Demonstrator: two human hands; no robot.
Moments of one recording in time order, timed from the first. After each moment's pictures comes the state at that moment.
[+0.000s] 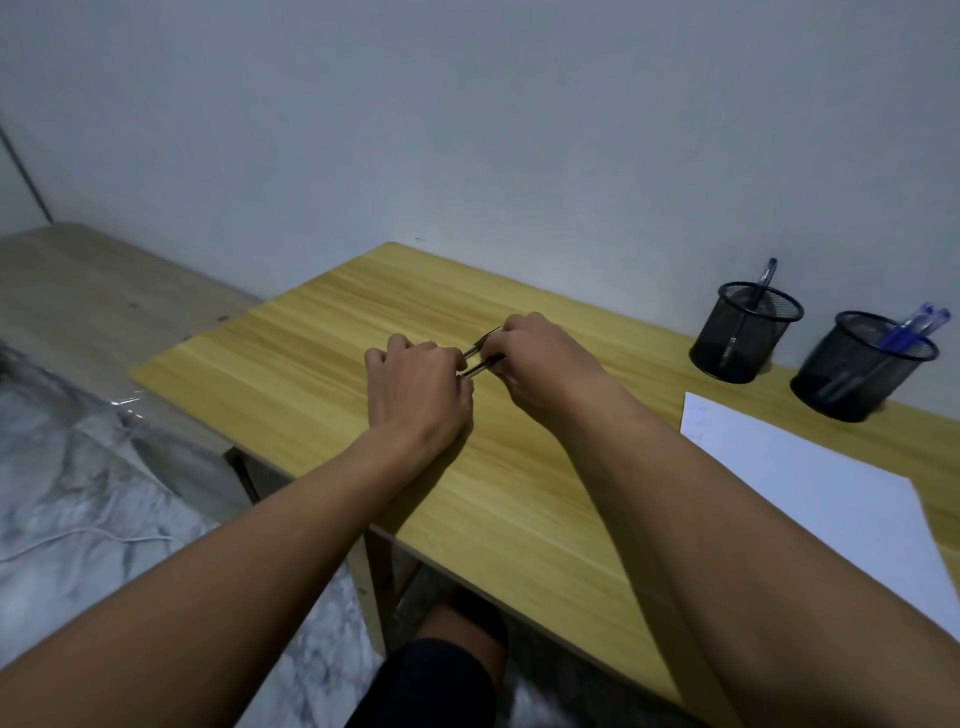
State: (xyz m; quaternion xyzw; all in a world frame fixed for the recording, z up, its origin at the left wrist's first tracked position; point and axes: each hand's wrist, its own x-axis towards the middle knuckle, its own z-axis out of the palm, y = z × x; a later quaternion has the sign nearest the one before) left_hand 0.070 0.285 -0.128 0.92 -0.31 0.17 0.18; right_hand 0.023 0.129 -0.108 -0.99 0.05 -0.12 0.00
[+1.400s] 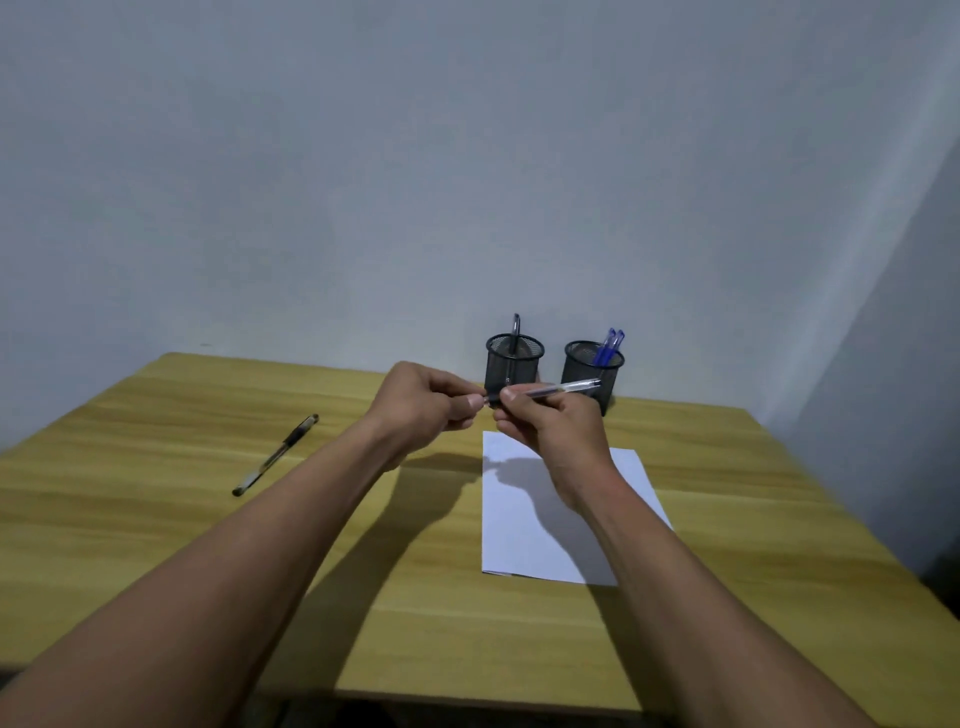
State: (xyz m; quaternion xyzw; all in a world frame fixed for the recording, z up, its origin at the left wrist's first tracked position) left_hand -0.012 0.167 -0.046 0.61 -0.40 -0.33 0.60; right_hand -0.164 0.103 -0.060 -0.55 0.30 -0.44 0.64
